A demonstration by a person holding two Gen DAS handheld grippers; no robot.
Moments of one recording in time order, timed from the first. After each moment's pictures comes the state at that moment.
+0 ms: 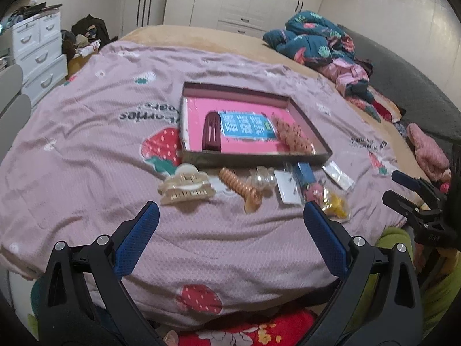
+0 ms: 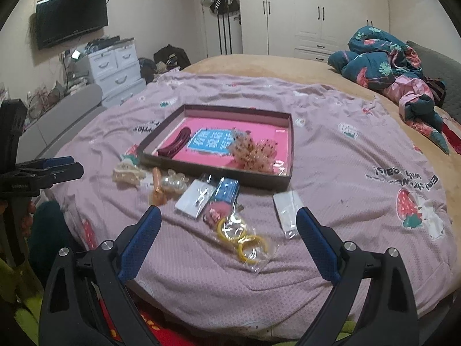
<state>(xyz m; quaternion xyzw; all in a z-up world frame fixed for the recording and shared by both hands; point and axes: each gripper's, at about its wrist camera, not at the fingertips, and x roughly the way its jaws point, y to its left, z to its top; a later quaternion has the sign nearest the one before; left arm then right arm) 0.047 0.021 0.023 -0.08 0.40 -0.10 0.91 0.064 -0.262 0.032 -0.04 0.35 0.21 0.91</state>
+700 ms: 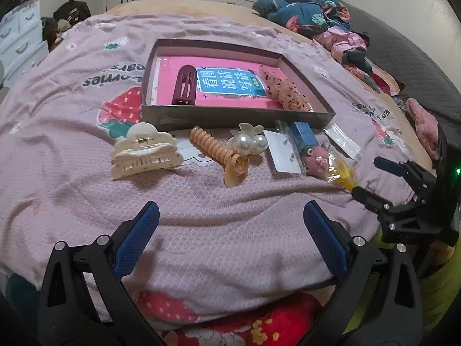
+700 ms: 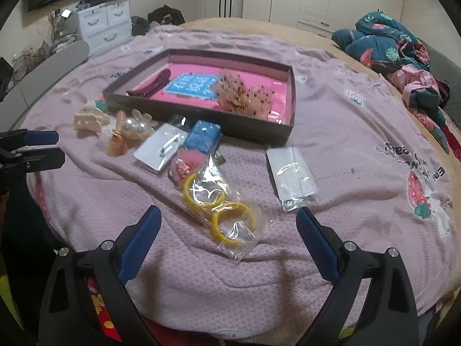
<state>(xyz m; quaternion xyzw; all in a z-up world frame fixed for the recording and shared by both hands) 0.073 -0.015 -0.034 -0.07 0.46 -0.12 0.88 0.098 -0.255 -0.043 -0.10 0.42 0.18 0.88</state>
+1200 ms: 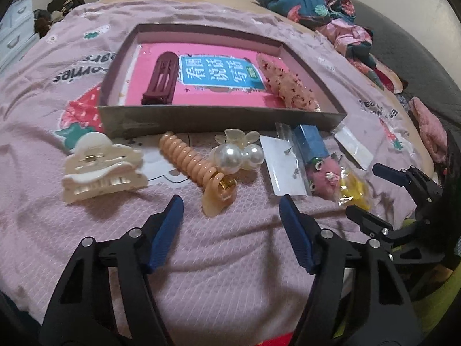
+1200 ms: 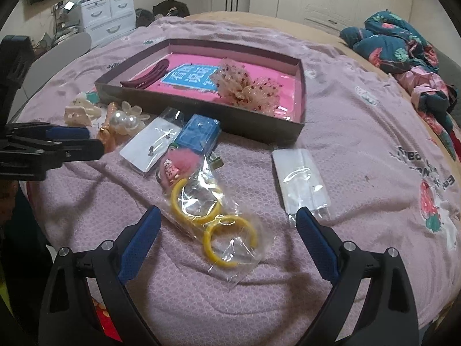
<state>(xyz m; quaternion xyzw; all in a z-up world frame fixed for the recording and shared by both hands) 0.119 -0.040 -0.061 -0.07 0.48 -0.13 0.86 0.121 -0.250 -0.061 -0.11 0.43 0.20 0.87</state>
